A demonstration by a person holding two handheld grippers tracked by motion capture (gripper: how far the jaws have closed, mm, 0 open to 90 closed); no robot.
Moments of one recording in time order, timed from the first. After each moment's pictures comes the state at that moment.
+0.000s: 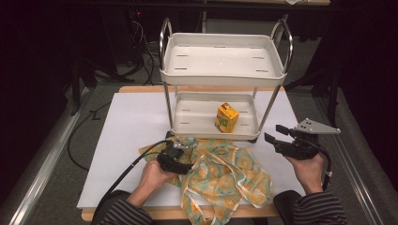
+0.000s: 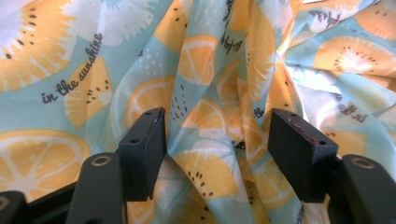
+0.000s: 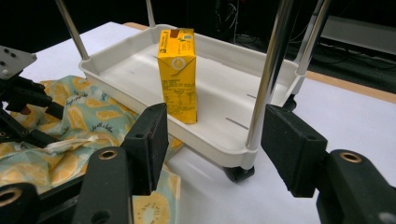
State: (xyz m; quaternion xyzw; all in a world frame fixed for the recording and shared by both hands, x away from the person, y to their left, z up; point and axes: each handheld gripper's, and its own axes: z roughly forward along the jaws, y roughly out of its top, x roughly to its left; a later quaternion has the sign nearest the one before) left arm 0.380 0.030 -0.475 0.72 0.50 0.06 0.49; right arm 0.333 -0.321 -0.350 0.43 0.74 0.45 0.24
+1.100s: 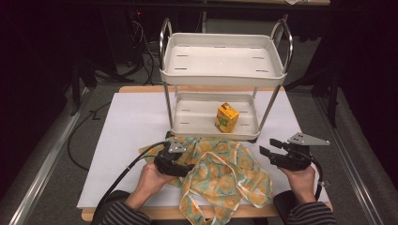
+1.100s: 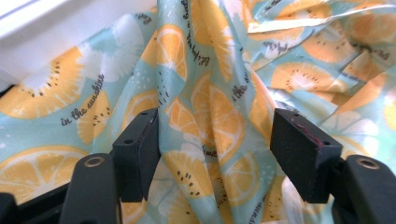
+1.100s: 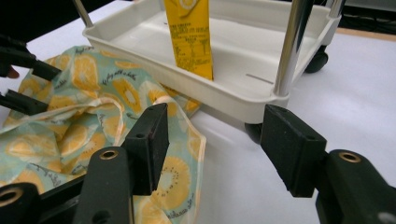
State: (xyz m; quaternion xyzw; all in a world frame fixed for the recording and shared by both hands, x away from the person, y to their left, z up) left arm 0.360 0.036 -0.452 0.70 0.46 0.06 0.54; right arm 0.326 -0.321 -0.398 0.45 0.74 0.45 0.20
